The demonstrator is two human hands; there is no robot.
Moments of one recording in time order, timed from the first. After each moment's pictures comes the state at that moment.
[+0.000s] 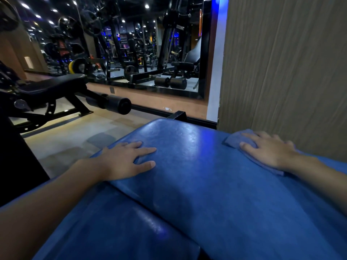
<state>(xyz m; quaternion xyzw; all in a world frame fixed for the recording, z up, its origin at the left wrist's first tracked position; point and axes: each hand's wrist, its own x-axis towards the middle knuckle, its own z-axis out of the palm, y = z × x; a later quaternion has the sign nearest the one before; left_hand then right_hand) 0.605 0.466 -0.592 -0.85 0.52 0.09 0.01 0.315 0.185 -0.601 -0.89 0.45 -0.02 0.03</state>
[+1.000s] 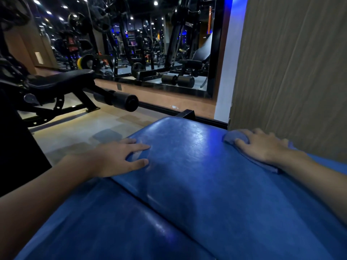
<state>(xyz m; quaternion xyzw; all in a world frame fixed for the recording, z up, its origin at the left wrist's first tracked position) 0.625 0.490 -0.581 -0.86 0.51 0.10 0.00 0.368 0.188 -0.601 -0.89 0.45 -0.02 0.03</state>
